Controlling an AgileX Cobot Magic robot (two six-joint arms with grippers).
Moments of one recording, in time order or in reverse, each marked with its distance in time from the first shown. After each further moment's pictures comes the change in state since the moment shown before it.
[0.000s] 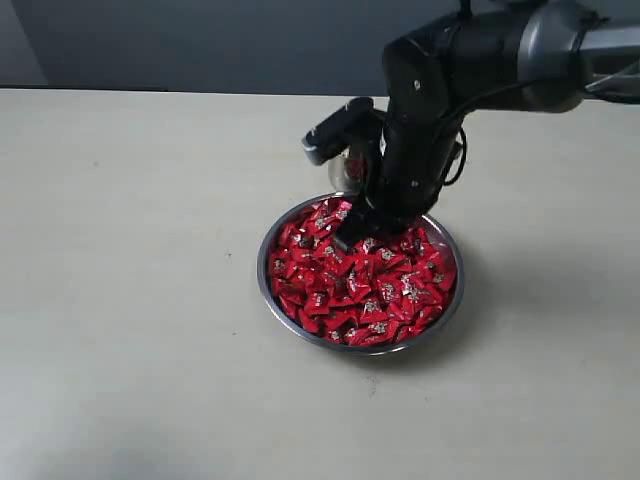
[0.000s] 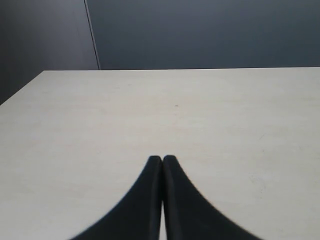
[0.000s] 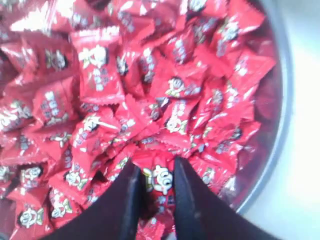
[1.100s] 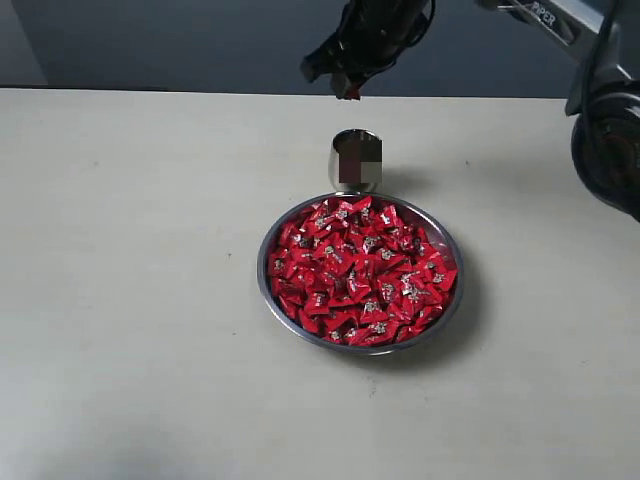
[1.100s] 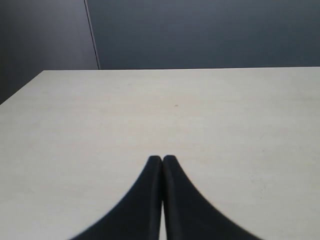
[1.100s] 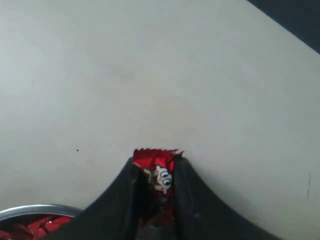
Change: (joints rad) left arm 0.000 0.000 0.000 0.000 0.000 0.000; right arm -0.189 0.469 -0.990 0.224 0.223 -0.130
